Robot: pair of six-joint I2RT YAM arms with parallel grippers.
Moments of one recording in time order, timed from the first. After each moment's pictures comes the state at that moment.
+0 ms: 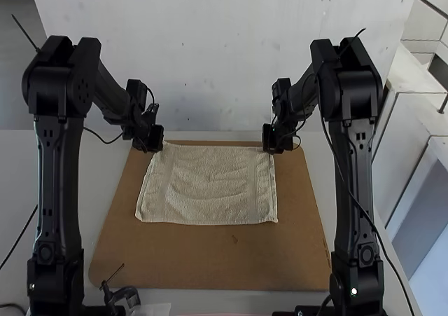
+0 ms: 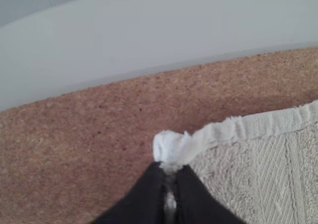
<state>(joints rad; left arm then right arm) -0.08 2.19 1.27 -0.04 0.19 0.08 0.20 2.22 1.34 -0.18 -0.05 0.15</state>
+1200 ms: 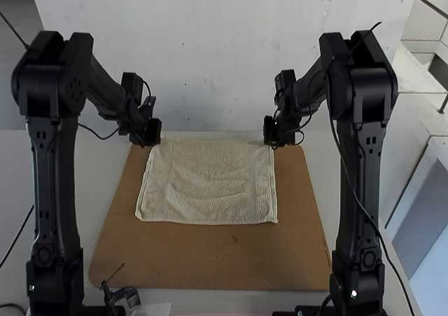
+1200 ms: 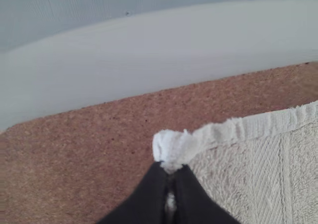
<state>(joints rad) -0.07 2.11 1.23 -0.03 0.20 0.08 0.20 2.09 1.25 -0.14 -0.06 0.15</state>
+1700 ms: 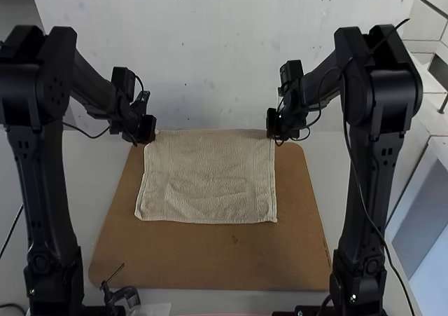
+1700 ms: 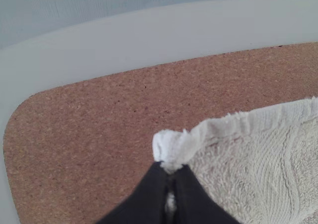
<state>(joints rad) -0.06 1.95 1.09 -0.03 0.20 0.10 0.20 1.91 1.13 -0.14 -0.08 0.15</state>
